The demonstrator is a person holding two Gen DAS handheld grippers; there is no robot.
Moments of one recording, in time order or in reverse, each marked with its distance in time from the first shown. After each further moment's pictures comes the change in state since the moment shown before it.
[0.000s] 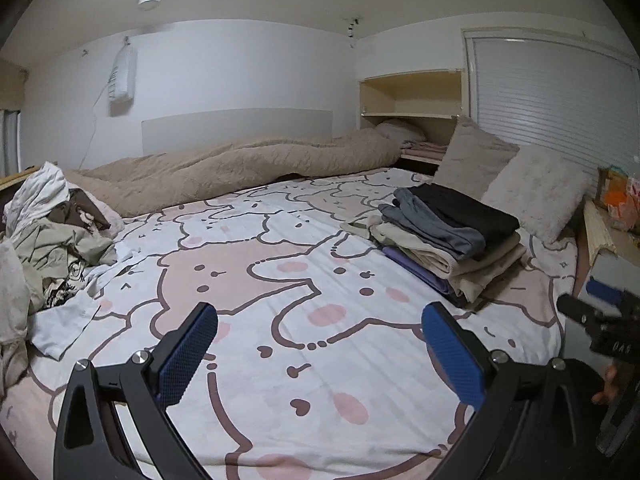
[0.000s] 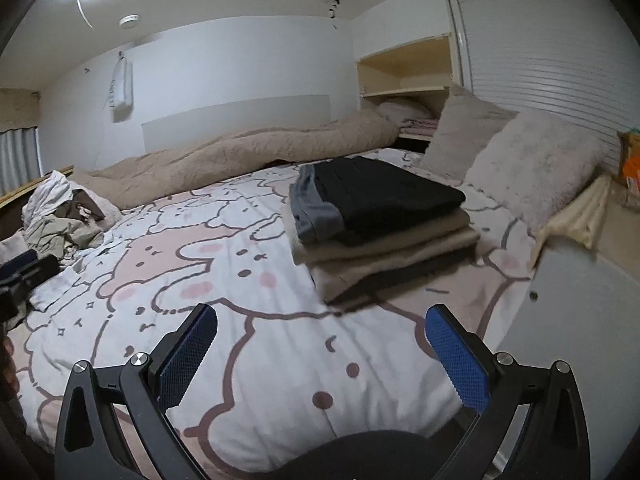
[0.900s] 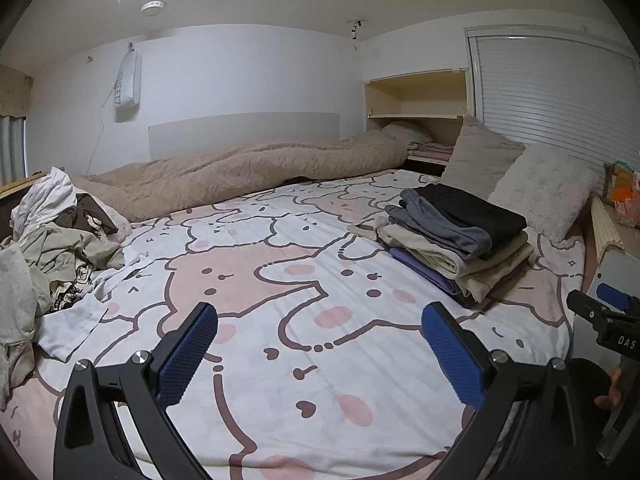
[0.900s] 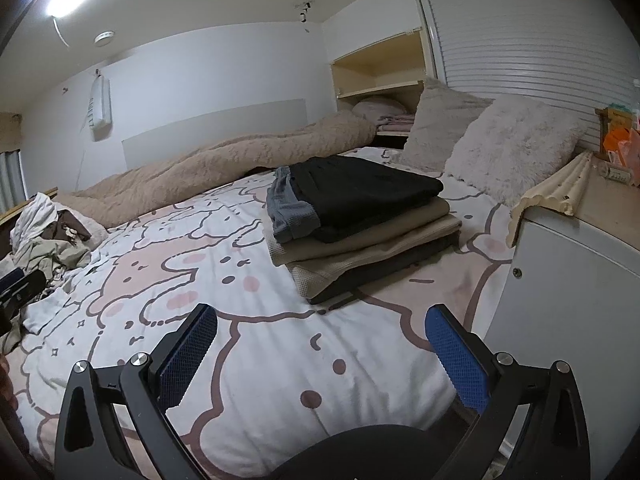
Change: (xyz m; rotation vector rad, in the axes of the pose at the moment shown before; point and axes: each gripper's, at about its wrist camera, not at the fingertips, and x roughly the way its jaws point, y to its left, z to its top) left arm 0.001 -0.008 -0.002 0.031 -0.010 0.015; right arm -0.008 -0.007 -0.014 0.064 -0.017 -0.036
